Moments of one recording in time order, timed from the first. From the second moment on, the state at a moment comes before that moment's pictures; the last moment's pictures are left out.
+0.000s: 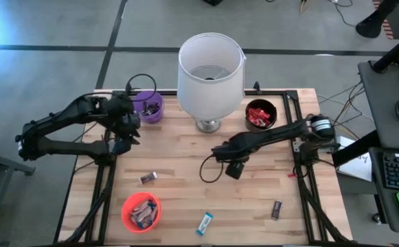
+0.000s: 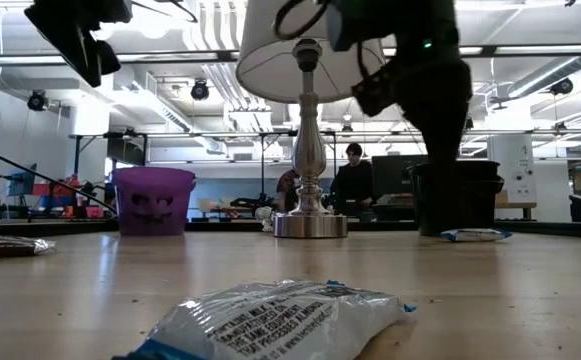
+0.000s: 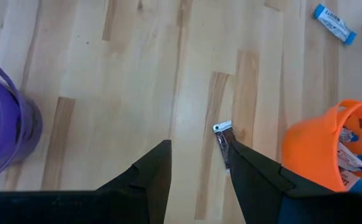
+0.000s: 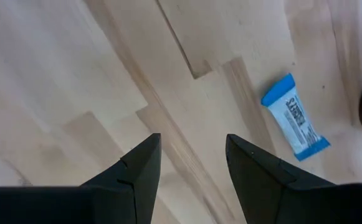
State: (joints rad) left arm 0.37 0.92 1.08 -1.29 0.27 0.14; right arm 0.10 1.82 1.38 -1.20 0.04 0.58
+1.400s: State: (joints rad) left arm 0.37 1.05 1.08 -1.29 0.27 0.05; right arm -0.15 1.54 1.00 -0.93 -0.06 -0.15
